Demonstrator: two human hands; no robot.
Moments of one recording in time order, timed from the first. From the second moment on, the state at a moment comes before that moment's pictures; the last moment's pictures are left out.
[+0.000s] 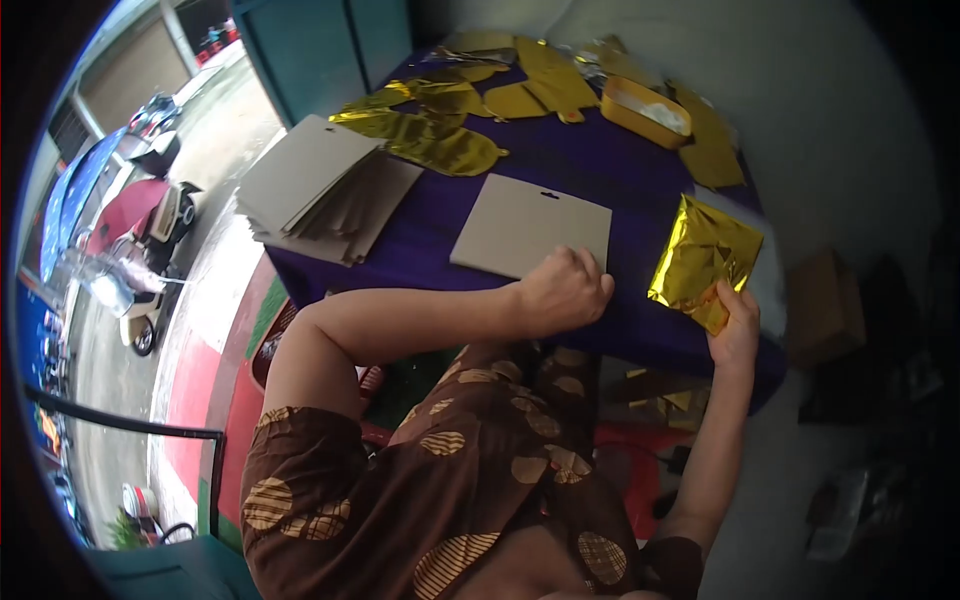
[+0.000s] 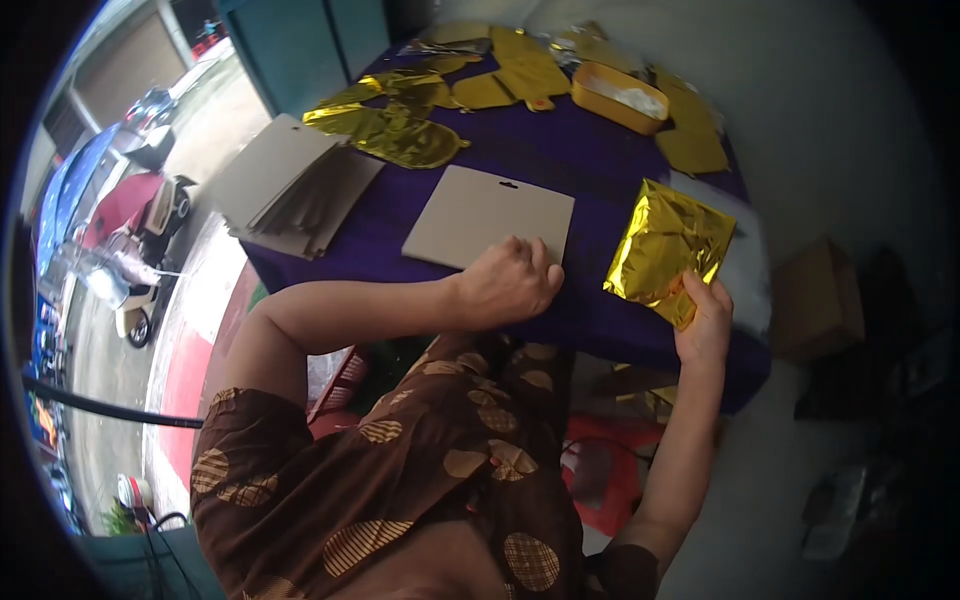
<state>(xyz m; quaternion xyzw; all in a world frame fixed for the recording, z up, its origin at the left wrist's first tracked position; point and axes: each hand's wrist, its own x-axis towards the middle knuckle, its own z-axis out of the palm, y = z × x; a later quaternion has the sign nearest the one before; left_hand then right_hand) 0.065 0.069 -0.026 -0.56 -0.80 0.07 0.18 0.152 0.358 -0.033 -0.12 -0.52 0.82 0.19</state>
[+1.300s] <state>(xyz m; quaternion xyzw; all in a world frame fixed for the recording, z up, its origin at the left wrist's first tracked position) -0.328 0.308 0.019 -0.43 -0.87 -0.23 0.10 0.154 0.357 -0.032 -0.17 -0.48 0.86 0.04</state>
